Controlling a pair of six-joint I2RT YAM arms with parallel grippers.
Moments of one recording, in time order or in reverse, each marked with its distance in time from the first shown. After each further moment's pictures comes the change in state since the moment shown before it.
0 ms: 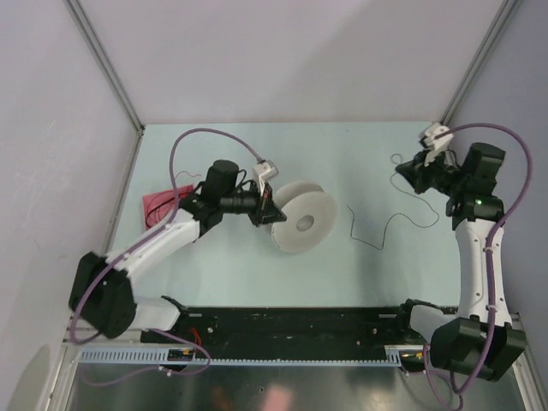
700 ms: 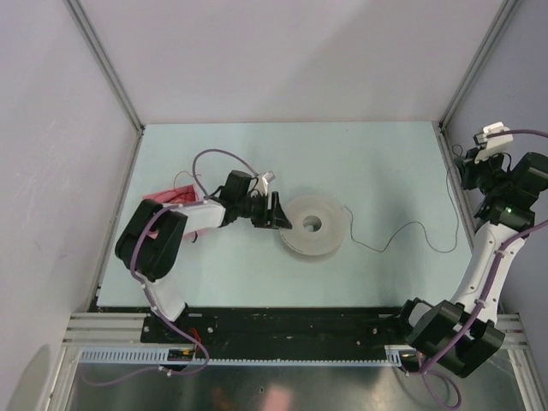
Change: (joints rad) left arm 0.055 0.359 -0.063 0.168 -0.111 -0.315; right arm -0.305 -0.002 -0.002 0.131 0.078 -0.031
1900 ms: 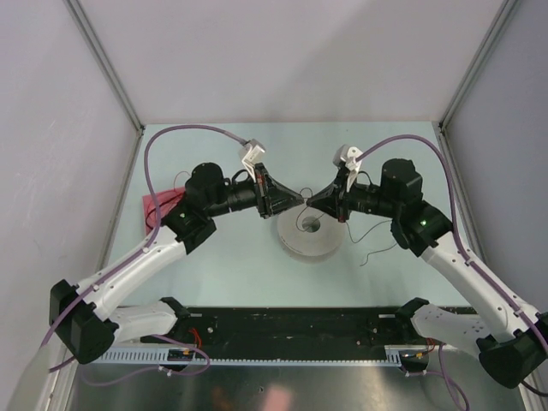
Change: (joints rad) left arm -0.228 -0.618 0.084 0.085 -0.093 -0.035; right arm 1.174 -0.056 -0.066 0.068 0.123 0.442
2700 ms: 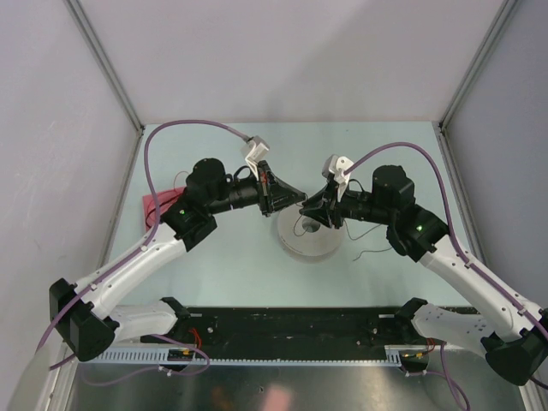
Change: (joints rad) left arm -0.014 0.014 0.063 -0.067 -0.005 0.049; right arm 0.100 -0.008 0.000 -0.015 0.092 -0.089
